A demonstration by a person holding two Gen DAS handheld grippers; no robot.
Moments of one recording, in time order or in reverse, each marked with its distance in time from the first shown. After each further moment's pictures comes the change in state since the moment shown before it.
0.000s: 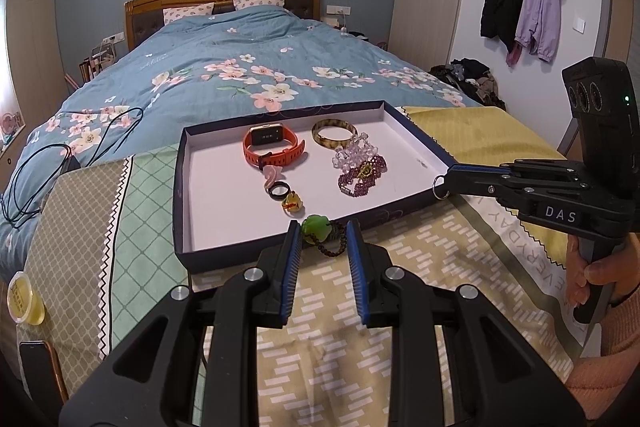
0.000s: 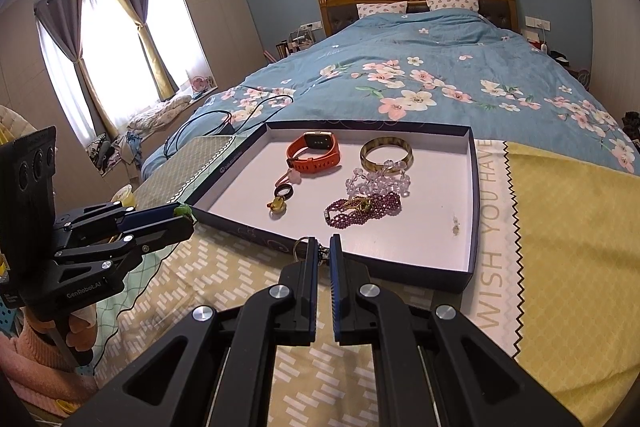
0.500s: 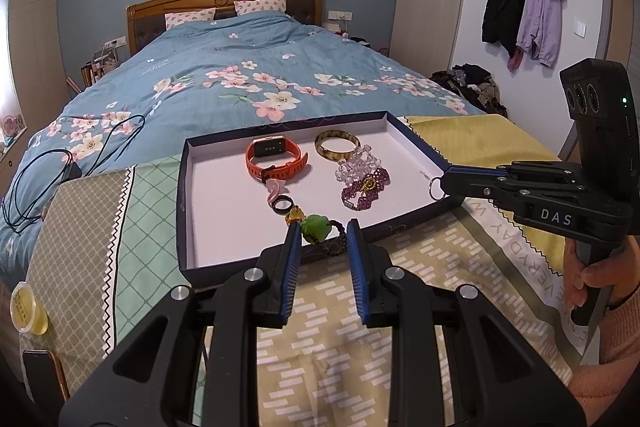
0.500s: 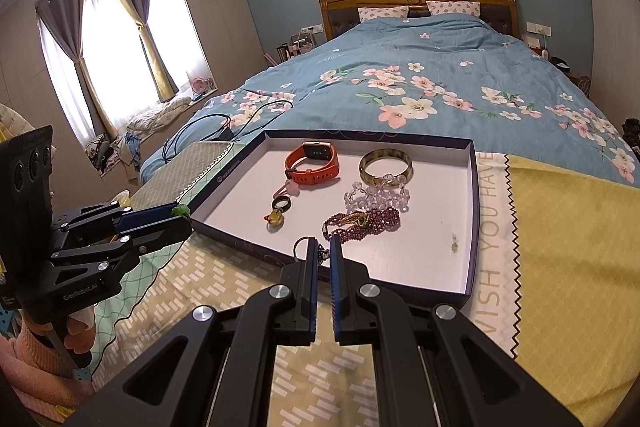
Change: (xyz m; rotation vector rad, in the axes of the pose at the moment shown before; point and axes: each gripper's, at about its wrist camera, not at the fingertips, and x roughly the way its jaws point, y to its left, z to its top) left arm 0.001 0.003 0.009 -0.001 -0.020 0.007; right arm 0.004 0.000 0.009 -0.012 -0.010 -0.003
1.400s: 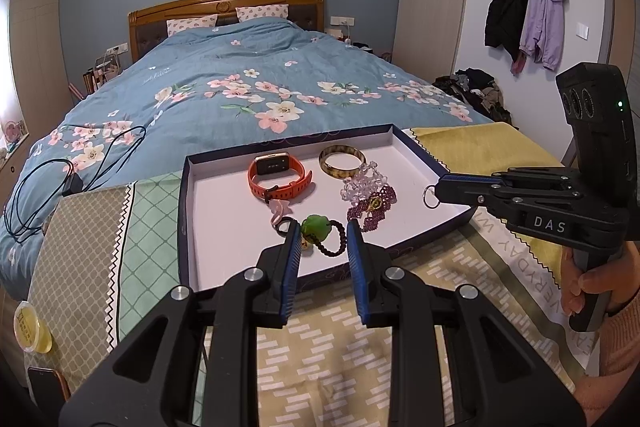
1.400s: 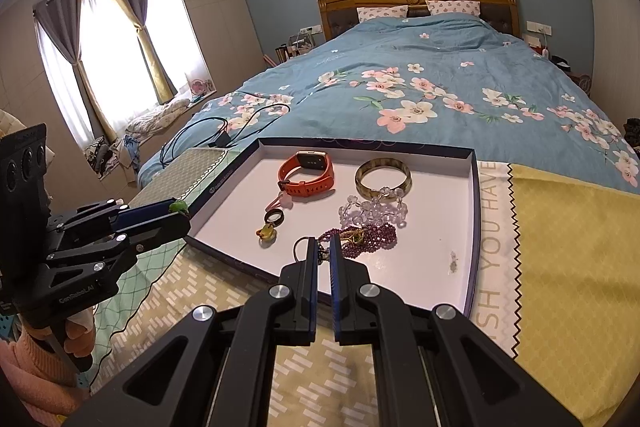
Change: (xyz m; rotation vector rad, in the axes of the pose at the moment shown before) left arm 0.010 0.002 0.016 0.004 -0.018 0.010; right arm 0.009 -0.006 0.011 0.005 0.001 0.002
